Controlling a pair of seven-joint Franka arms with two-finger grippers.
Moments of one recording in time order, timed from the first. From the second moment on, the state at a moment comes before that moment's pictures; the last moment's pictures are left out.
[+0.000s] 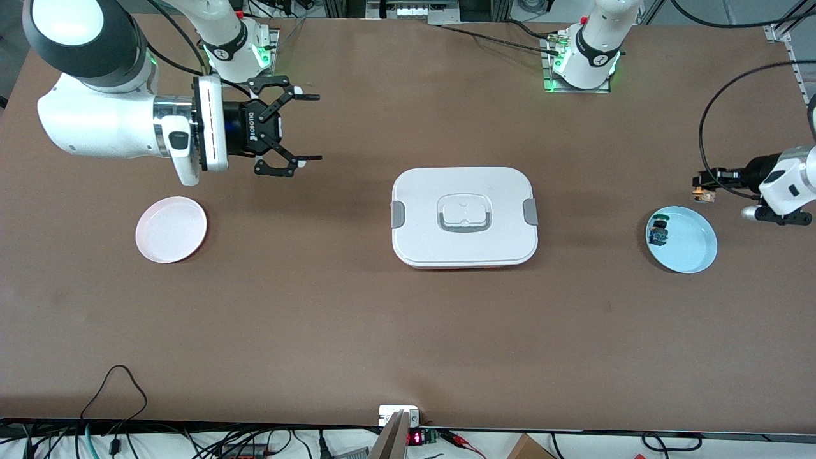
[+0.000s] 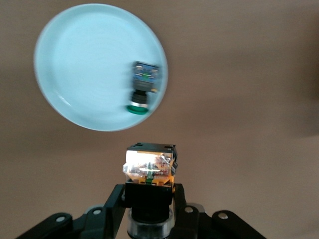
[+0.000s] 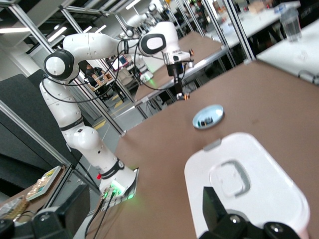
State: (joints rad) left arm 0.86 0.28 -0.56 -1.92 0.14 1.81 0.30; right arm 0.24 0.08 0.00 -1.88 1.27 1.73 -1.28
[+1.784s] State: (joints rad) left arm 0.78 0.73 -0.57 -1.75 0.76 2.00 -0.13; right arm 0.07 0.10 -0.04 -1.71 -0.13 1.74 -0.03
